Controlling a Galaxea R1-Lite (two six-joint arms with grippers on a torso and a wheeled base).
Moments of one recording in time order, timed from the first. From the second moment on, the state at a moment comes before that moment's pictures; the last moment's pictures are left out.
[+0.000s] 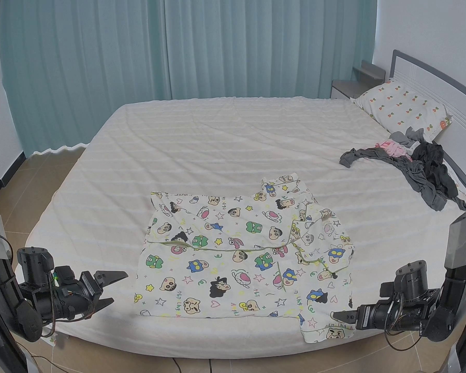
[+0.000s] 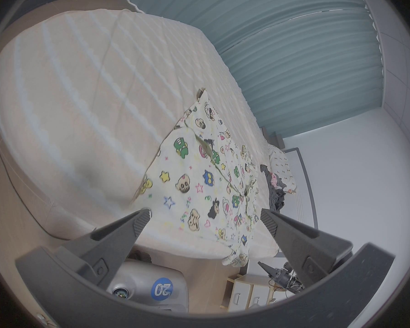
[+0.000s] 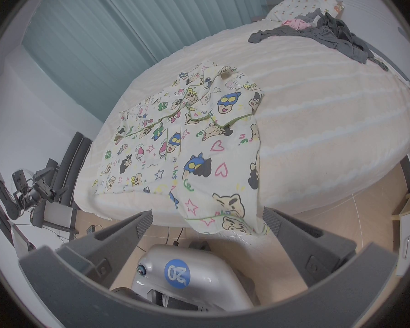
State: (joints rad) left arm 0.08 1.98 -0.02 -1.33 -0.55 -0.83; right arm 0.33 2.12 -0.02 -1.28 0.10 0.43
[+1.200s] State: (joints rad) left arm 0.07 2.15 -0.02 -1.38 -0.53 -0.62; right arm 0.16 2.57 -0.25 -1.52 0.41 0.03
